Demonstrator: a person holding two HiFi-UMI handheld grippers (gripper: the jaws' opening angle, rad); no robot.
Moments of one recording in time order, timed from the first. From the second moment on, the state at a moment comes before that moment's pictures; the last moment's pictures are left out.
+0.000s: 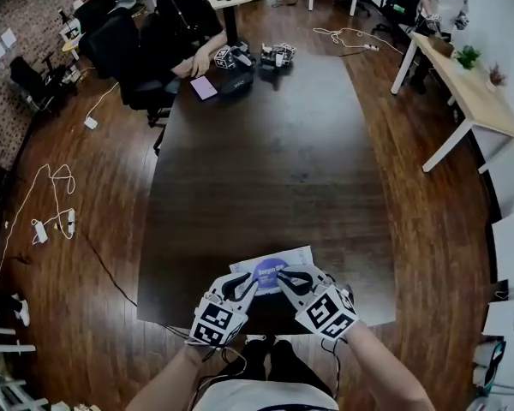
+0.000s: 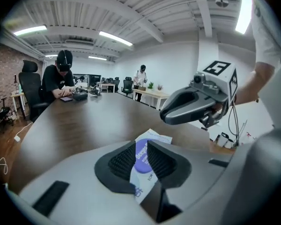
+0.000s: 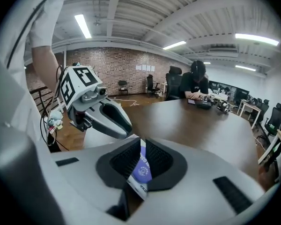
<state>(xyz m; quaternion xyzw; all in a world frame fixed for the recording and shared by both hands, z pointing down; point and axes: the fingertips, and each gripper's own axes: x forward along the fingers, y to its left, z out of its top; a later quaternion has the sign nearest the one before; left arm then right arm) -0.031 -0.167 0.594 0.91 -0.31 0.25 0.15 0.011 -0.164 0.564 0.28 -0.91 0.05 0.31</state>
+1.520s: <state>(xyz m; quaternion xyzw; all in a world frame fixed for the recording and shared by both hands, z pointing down) -0.037 -0.149 0.676 0.88 -0.28 0.38 0.10 -0.009 -0.169 0.673 -0.01 -0.84 0.06 0.54</state>
